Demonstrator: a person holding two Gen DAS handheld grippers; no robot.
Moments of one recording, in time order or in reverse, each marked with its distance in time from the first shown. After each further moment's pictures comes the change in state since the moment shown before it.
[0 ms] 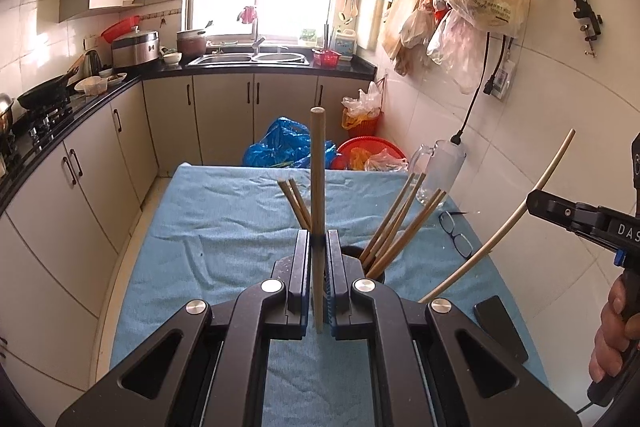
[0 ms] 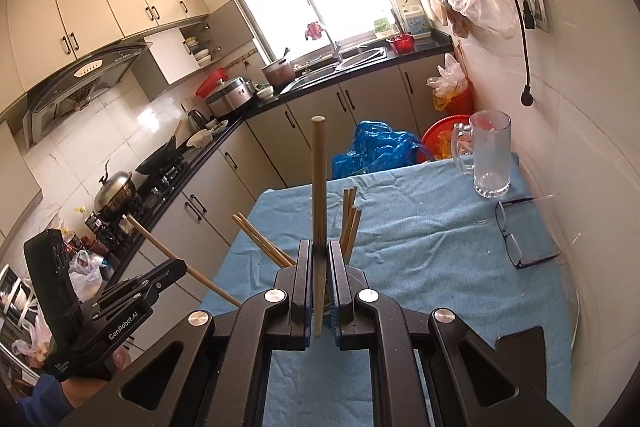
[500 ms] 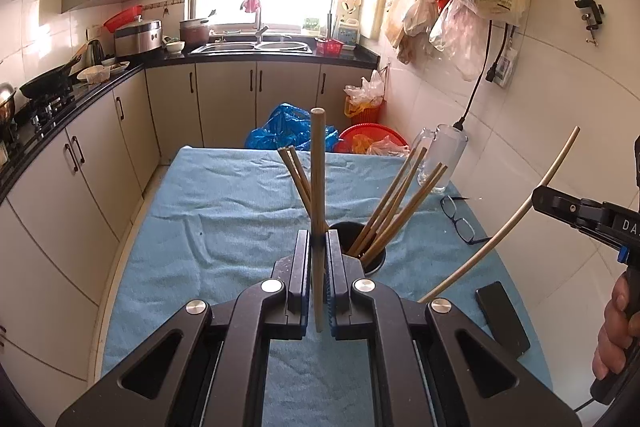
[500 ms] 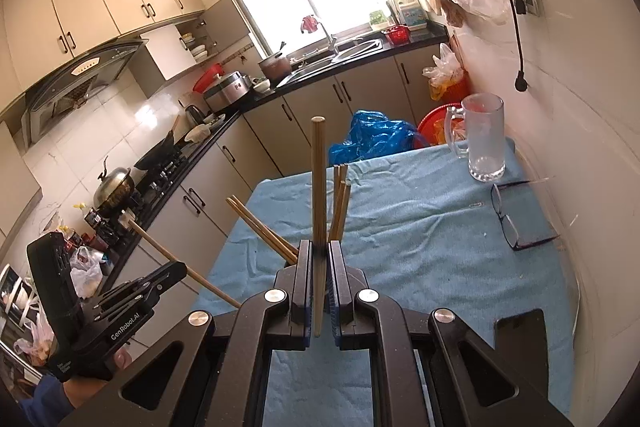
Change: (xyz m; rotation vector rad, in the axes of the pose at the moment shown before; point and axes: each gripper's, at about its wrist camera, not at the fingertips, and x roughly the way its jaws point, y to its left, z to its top) left arm 0.001 -0.002 -0.021 -0.011 0.035 0.012; right arm -0.003 -0.008 -0.018 0.015 0.021 -0.003
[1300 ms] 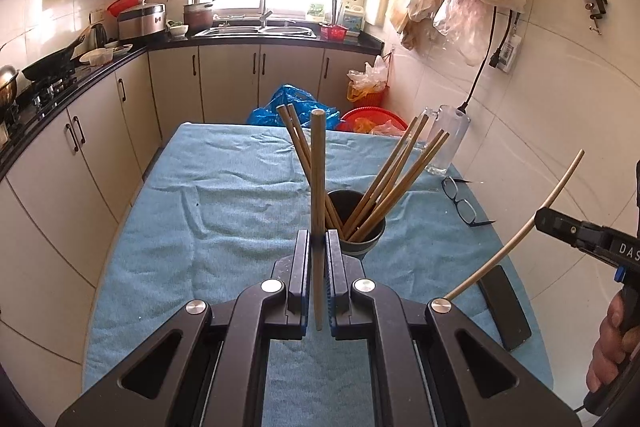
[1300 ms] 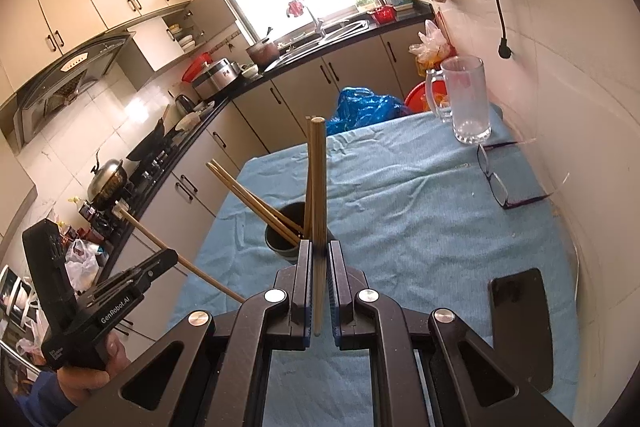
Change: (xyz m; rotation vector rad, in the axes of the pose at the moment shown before) left arm 0.006 -0.003 -0.028 -0.026 0.047 0.005; right arm -0.002 -0.022 -0.038 0.043 0.050 -0.021
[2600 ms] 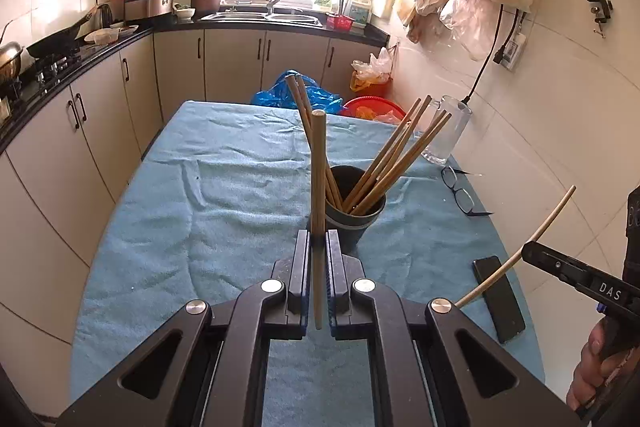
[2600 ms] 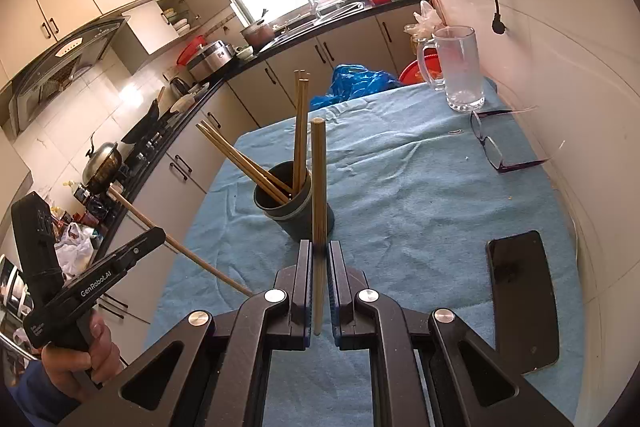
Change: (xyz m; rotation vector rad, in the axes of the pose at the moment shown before) left arm -0.002 0.003 -0.020 -0.048 0.033 -0.005; right arm 0.005 -0.007 -0.037 0.003 0.066 -0.014
